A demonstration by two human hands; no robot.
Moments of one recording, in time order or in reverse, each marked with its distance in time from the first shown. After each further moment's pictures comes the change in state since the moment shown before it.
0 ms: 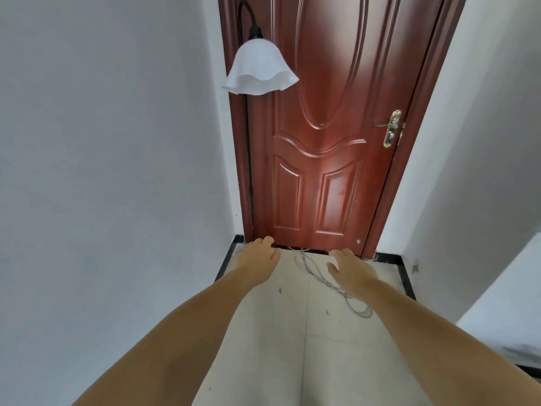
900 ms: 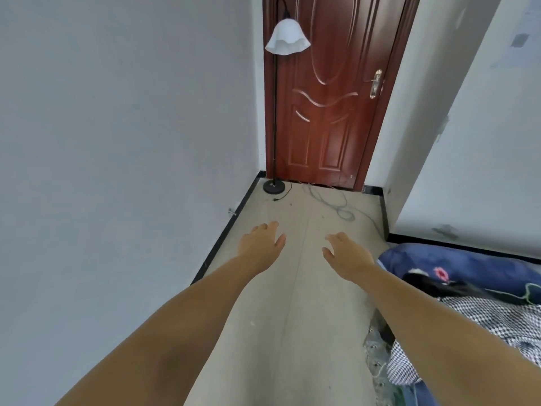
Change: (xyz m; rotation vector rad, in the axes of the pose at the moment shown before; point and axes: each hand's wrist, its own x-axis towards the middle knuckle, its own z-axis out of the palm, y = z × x) left_hand -0.741 0.131 -0.038 0.042 -0.001 -0.053; right_hand -0.720 -0.058 0.072 -0.030 -0.025 -0.130
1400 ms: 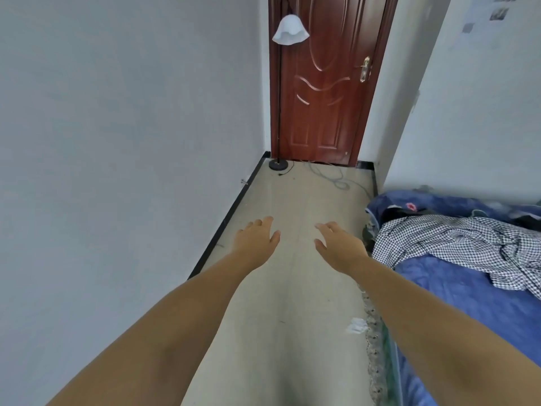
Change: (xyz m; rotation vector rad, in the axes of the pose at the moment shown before) left_hand -0.399 0.010 -0.020 0.081 0.001 -0.001; right_hand -0.383 -0.115 0.055 -0.017 0.057 -0.067
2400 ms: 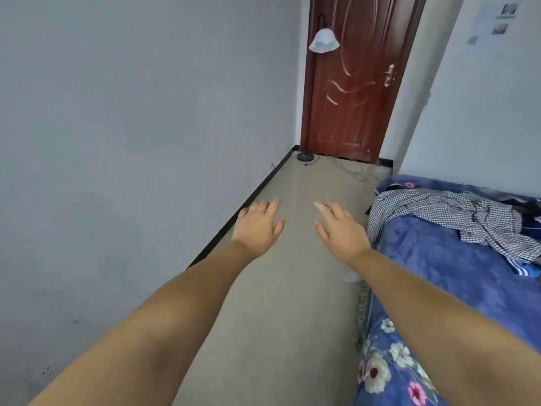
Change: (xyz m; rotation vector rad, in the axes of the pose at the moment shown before) left_hand -0.413 0.122 -0.036 0.108 0.238 0.007; right_hand -0.402 -0.058 -0.027 0.079 0.250 -0.249
